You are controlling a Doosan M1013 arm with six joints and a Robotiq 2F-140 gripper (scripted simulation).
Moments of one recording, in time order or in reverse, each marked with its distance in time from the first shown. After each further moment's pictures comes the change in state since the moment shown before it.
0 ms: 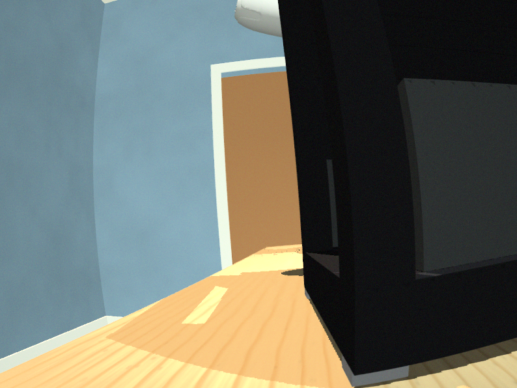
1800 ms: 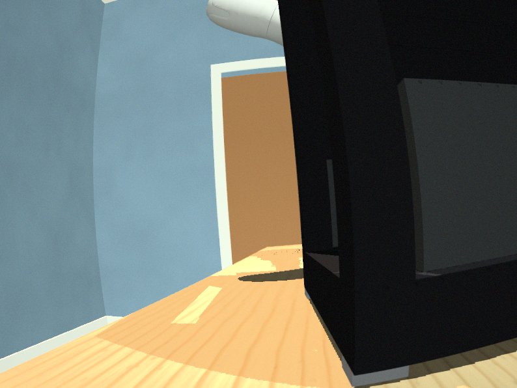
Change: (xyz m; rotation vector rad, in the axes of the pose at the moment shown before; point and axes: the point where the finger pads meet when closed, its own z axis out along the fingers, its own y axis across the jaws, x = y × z) arm 0.069 0.017 0.028 0.001 -0.005 0.000
